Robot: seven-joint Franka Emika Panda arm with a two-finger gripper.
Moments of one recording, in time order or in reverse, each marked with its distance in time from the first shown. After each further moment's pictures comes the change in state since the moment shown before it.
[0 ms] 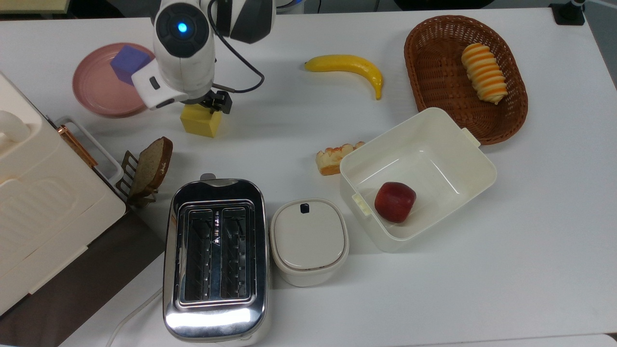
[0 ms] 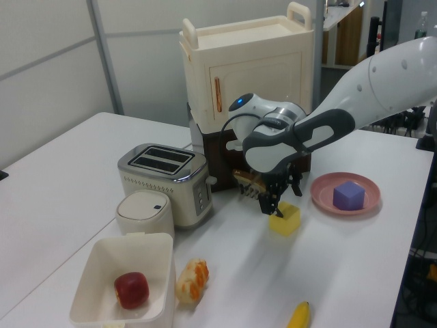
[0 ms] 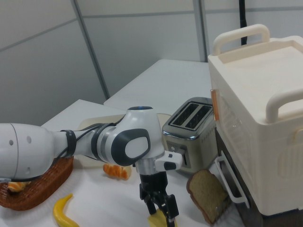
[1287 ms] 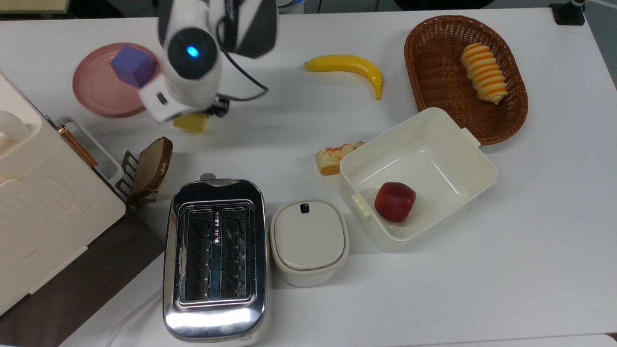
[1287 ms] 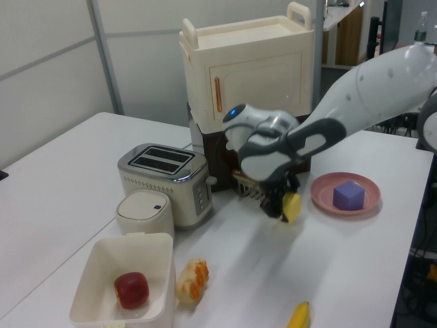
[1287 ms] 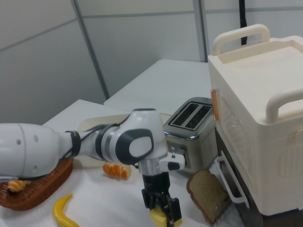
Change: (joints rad) arm 0.006 0.037 -0.006 0.040 -0.024 -0.046 -0.060
